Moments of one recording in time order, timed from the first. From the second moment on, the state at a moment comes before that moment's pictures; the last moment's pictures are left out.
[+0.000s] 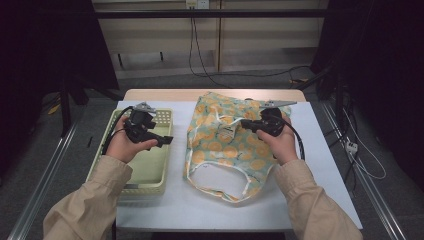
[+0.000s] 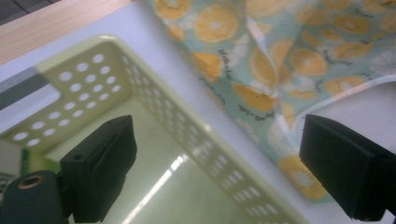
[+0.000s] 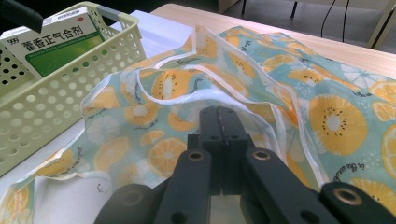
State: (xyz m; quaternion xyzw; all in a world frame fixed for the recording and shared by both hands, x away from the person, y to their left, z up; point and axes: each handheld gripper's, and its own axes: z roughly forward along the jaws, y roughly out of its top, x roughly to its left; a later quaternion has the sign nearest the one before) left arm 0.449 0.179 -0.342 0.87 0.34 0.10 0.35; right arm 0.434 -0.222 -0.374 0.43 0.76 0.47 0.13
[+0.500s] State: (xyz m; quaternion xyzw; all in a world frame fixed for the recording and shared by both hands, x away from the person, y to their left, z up) left arm 0.468 0.220 -0.337 0.85 0.38 0.13 0.34; right arm 0.434 -0.220 -0.375 0.43 0.76 0.47 0.13
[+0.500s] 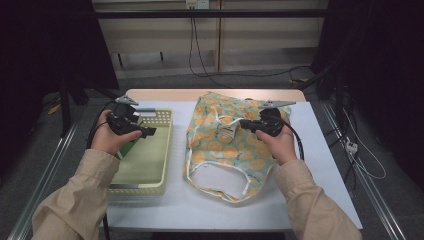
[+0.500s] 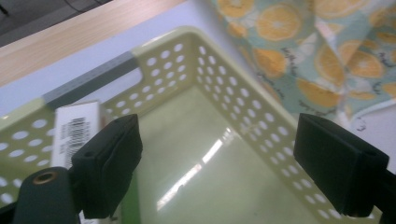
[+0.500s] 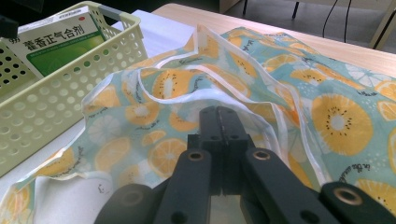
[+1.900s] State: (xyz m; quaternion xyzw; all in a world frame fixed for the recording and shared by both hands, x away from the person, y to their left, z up) left arm 0.487 0.236 -0.360 0.85 0.44 0.14 0.26; right arm 0.435 -0.226 -0.374 0.43 0.76 0.47 0.13
